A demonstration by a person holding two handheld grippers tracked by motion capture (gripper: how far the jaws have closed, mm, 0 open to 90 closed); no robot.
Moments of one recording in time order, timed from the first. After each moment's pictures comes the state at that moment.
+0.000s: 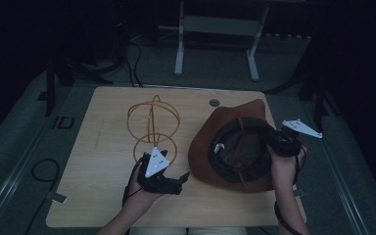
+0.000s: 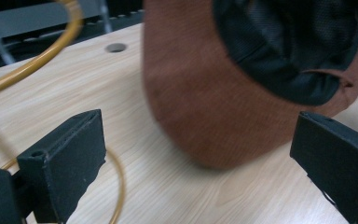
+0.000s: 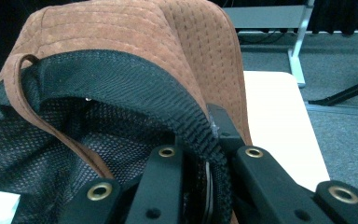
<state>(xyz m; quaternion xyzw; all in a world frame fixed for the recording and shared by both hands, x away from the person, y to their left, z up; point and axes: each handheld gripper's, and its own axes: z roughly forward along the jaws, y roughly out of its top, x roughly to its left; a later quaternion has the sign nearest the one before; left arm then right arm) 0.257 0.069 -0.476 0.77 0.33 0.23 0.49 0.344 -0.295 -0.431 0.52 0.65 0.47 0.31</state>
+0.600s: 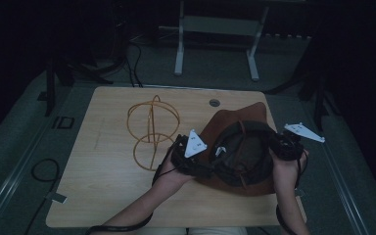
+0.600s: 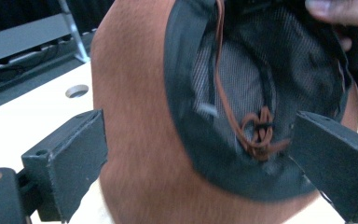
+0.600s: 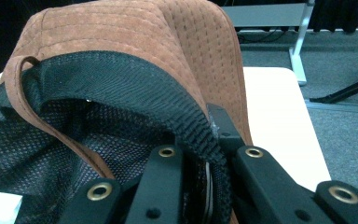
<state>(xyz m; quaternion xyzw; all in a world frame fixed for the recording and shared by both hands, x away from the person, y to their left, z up) 0.301 -0.007 -0.443 0.79 0.28 0.22 0.50 0.337 -0.300 -0.436 0.52 0.65 0.47 0.30</state>
